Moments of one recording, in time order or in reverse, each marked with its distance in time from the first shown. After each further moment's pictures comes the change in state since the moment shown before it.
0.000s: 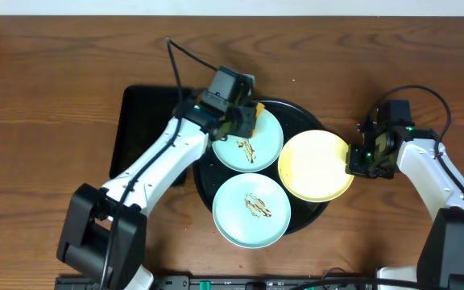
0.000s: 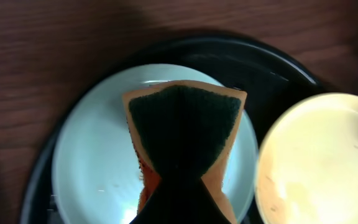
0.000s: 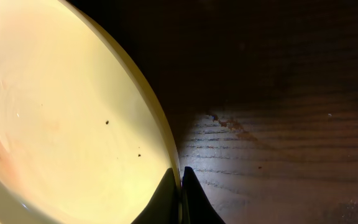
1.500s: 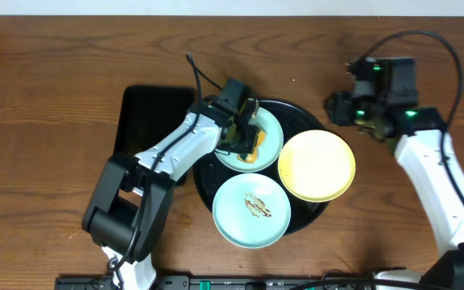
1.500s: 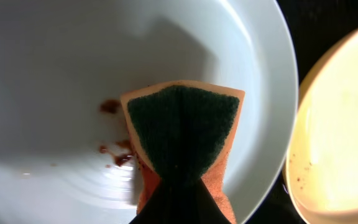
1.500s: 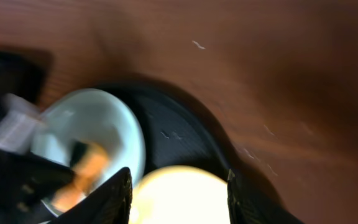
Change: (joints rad) left arm -0.022 0.173 -0.014 -0.059 0.136 0.007; right arm 0.179 -0.082 0.248 0.236 -0.107 0.003
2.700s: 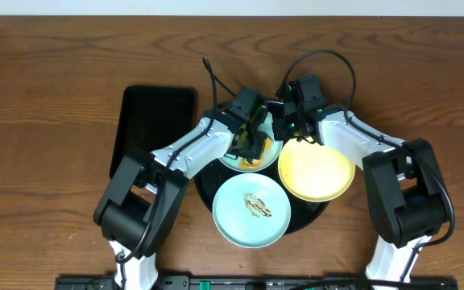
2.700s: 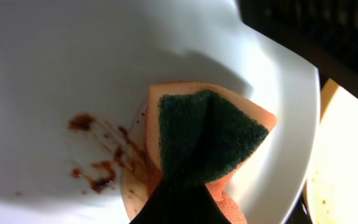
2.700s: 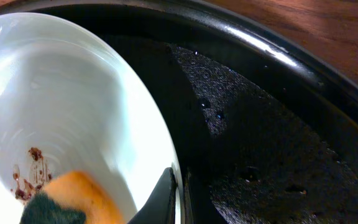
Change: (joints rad) left arm -0.047 0.054 -0.001 0.053 -0.092 0.000; right arm 0.220 0.469 0.006 0.233 0.047 0.068
